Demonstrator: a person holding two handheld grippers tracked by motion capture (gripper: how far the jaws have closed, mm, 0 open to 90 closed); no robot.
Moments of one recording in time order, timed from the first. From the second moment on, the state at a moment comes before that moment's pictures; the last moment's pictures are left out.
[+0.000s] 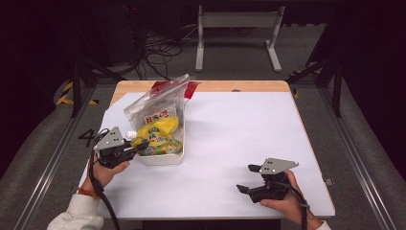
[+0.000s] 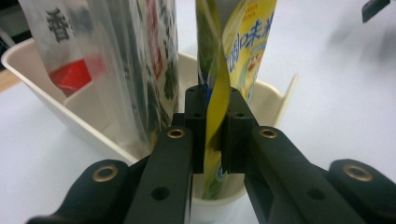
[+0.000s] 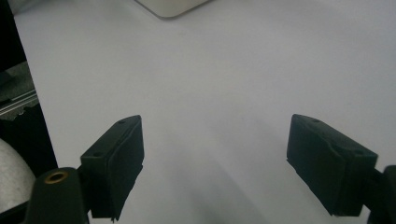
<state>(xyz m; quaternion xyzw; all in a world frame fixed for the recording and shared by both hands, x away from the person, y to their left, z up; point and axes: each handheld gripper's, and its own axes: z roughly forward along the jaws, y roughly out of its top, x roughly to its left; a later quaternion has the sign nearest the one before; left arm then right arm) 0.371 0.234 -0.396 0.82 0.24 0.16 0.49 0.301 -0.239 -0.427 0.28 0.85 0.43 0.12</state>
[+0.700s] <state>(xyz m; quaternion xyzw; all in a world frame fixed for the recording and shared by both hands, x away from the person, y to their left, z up) 0.370 0.238 -0.398 0.82 0.25 0.18 0.48 0.302 -0.233 -0.425 0.27 0.86 0.42 0.12</state>
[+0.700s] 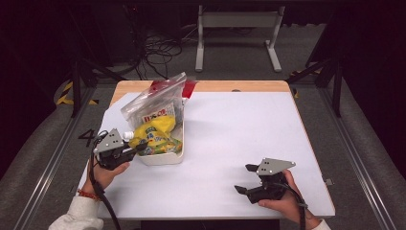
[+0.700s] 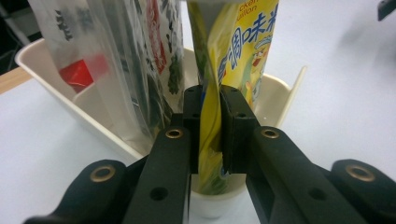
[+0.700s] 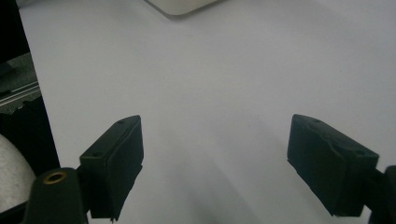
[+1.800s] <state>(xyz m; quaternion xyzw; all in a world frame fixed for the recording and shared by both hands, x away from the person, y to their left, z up) 0.324 0.241 -0.384 0.76 0.31 0.26 0.51 0.303 -0.240 -0.417 0.27 0.85 0.43 0.15</state>
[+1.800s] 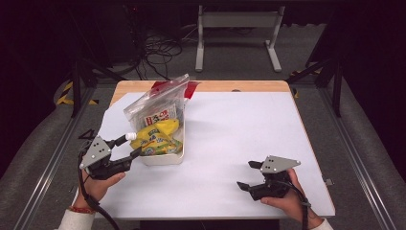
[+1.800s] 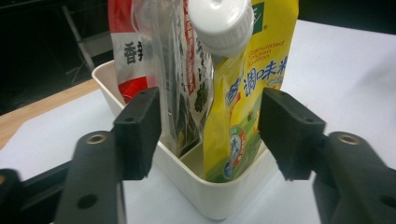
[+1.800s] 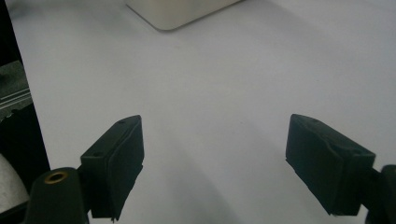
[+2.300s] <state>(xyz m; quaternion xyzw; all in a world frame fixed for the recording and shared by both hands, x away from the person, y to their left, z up) 0.295 0.233 -0.391 0.74 0.32 0.25 0.53 0.305 -0.244 -0.415 0.28 0.84 0.44 0.16</state>
